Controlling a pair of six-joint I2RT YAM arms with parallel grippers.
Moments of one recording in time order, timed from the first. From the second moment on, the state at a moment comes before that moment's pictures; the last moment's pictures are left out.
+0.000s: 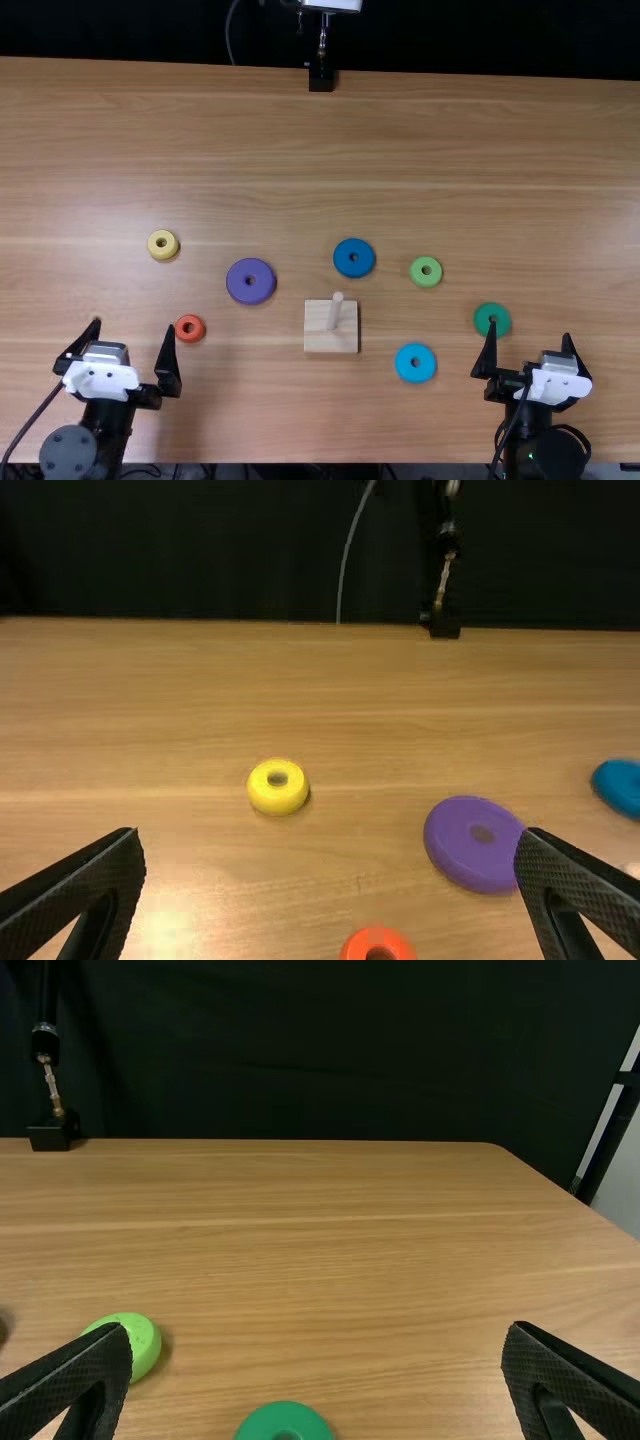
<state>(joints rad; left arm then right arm) -0.08 0.08 0.18 -0.21 0.03 -0.08 -0.08 0.02 0.03 -0.07 0.10 -0.11</state>
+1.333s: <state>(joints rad) -0.38 1.36 0.88 -0.33 0.03 0.02 -0.08 0.02 0.03 -0.07 0.10 -0.11</state>
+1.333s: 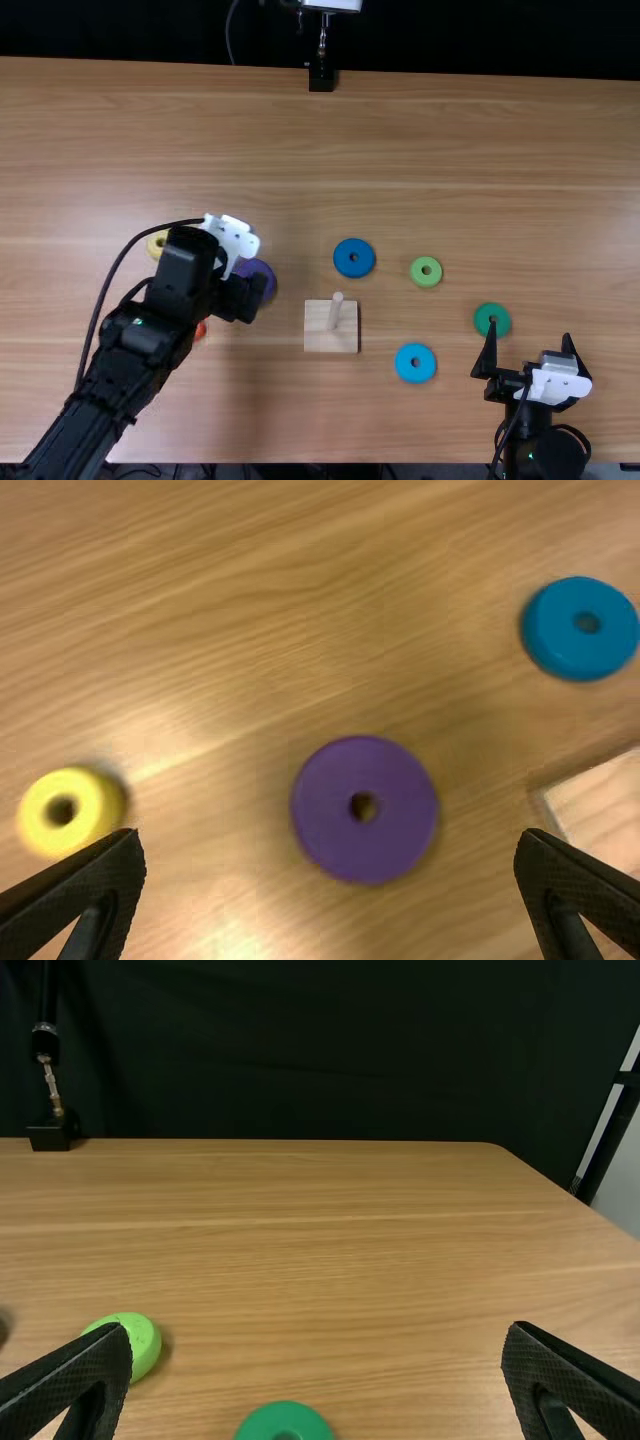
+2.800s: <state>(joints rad) -0.41 1.82 1.18 -0.65 0.03 0.03 -0.08 0.02 0.03 -0.07 0.10 -0.11</state>
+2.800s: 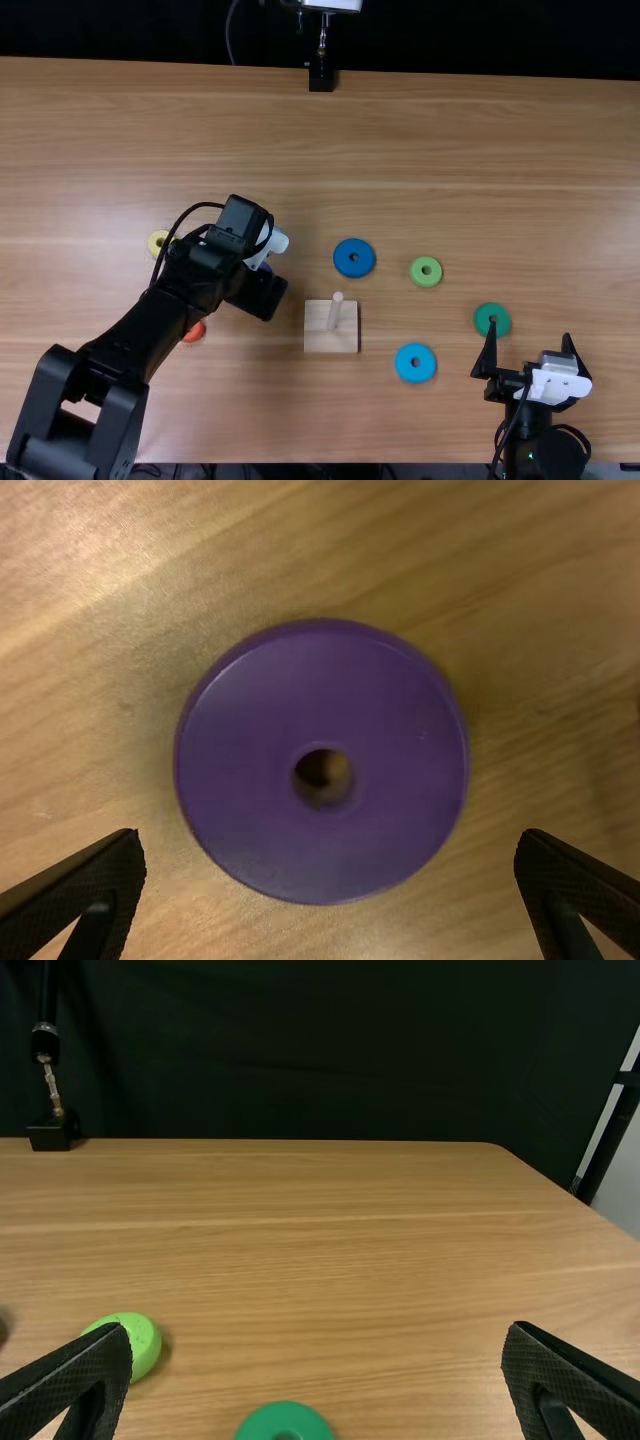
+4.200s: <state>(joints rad) -0.41 1.90 1.24 -0.65 0.03 0.03 -0.08 0.02 0.03 -0.07 0.10 -0.11</state>
